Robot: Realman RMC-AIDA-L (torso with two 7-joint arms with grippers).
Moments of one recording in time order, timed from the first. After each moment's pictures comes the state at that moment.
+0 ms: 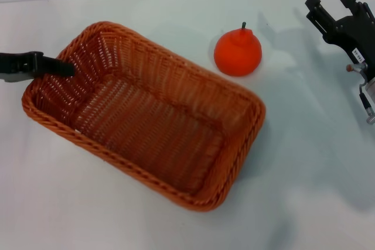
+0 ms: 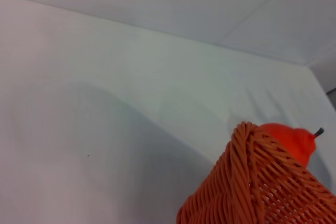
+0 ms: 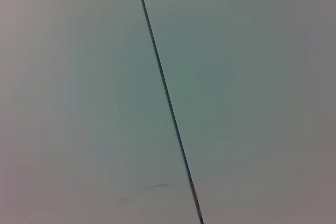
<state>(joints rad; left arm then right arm) -0.69 -2.01 0.51 0.83 2.43 1.58 -2.33 0.41 2.10 -1.61 -0.15 0.03 -1.21 -2.61</state>
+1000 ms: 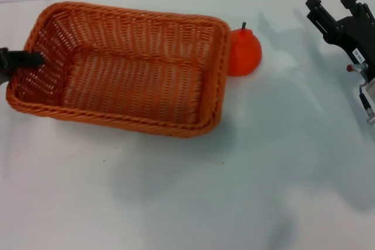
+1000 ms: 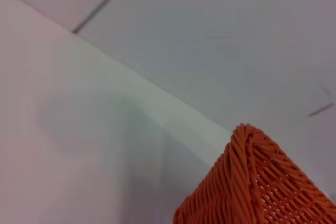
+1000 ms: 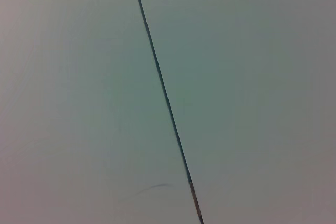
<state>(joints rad) -0.54 -2.06 0.37 0.81 2.26 1.42 -2.31 0.41 2.10 -1.61 -0.15 0.03 -1.20 -2.60</state>
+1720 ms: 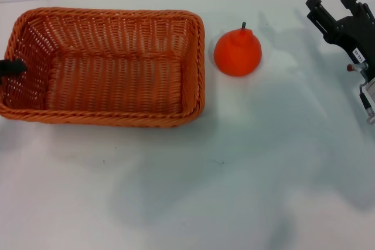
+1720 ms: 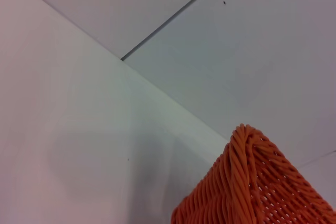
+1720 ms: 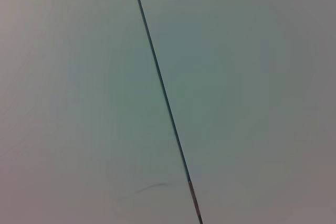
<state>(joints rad) -0.46 -2.12 0.37 0.85 2.19 1.34 -2.29 0.41 2.10 -1.61 -0.15 0.03 -1.20 -2.60</state>
